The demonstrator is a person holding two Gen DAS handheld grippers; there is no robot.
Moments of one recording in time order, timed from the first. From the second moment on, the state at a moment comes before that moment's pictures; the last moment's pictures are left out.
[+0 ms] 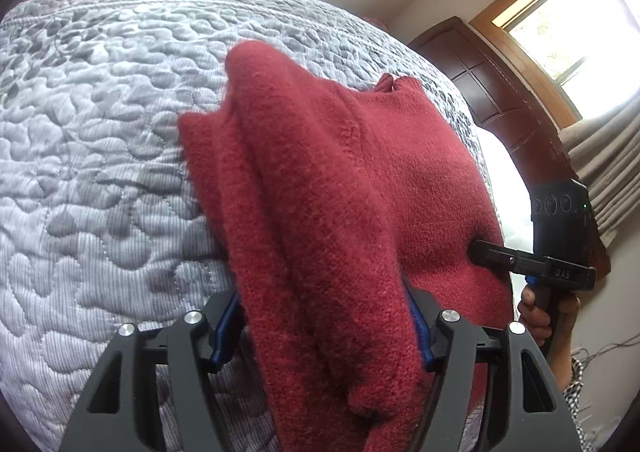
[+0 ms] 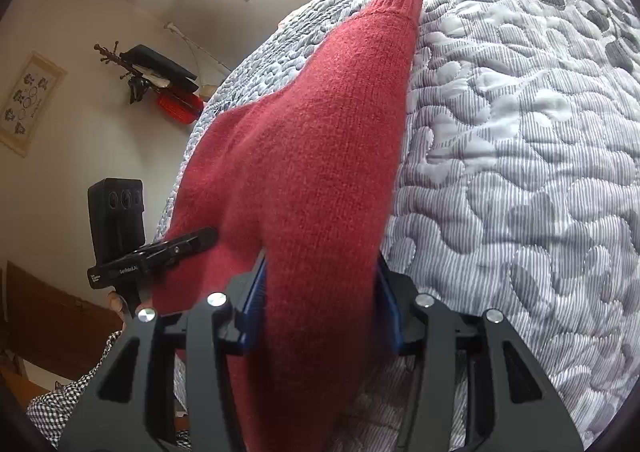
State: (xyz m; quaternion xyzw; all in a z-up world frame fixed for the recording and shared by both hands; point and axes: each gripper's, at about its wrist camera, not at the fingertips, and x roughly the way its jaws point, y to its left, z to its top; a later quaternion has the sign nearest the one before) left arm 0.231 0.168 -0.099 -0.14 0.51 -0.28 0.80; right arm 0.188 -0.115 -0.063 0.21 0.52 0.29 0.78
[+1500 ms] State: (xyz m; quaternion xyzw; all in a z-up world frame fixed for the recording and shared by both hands) left arm 0.068 0.199 -0.112 -0.07 0.50 -0.11 0.86; right arm 0.012 -0.085 -0.056 0.12 0.49 0.14 0.85
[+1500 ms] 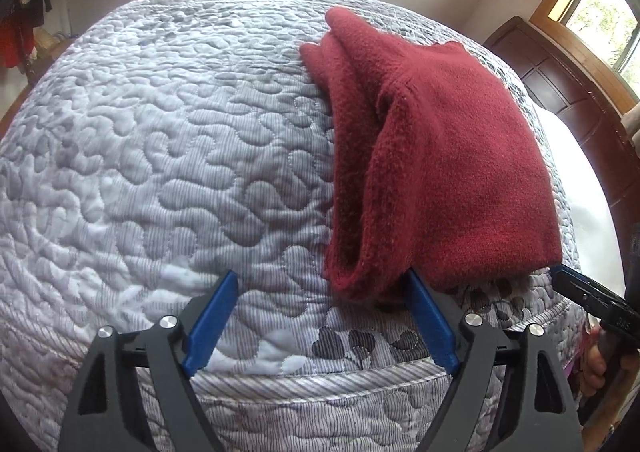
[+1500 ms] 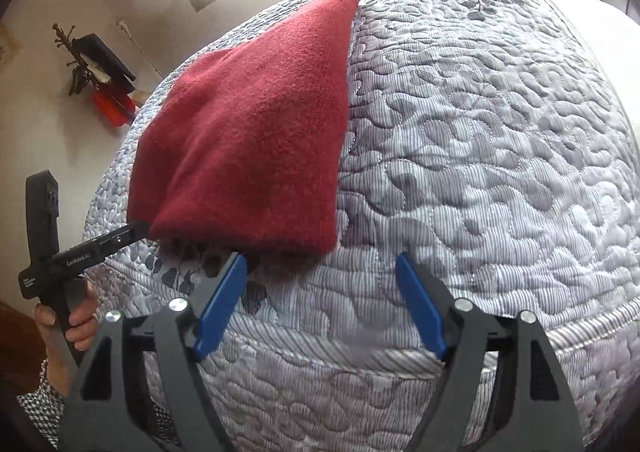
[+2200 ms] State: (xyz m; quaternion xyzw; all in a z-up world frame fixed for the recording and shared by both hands) left arm 0.003 0.200 -0.089 -0.01 0.48 -0.01 0.88; right arm -0.042 -0.045 -0.032 0.05 0.48 0.06 0.88
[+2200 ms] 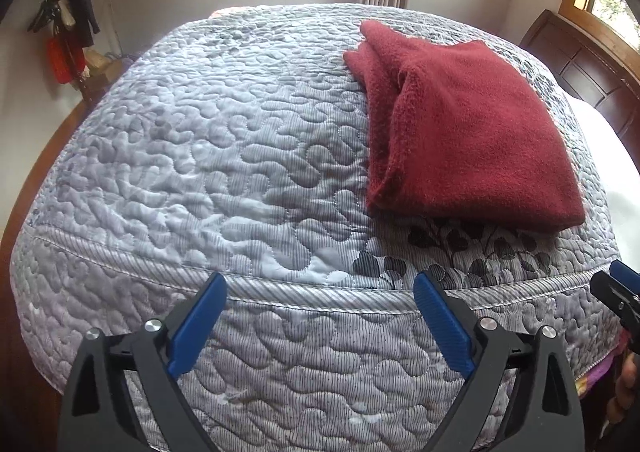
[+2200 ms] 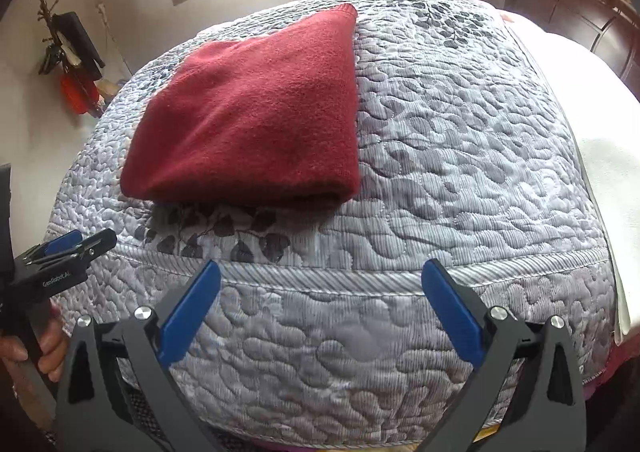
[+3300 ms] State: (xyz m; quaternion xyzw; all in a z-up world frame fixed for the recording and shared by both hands) left arm -0.039 0.178 -0.044 0.05 0.43 0.00 0.90; right arm -0.074 -0.028 0.004 0.02 0.44 0.05 0.90
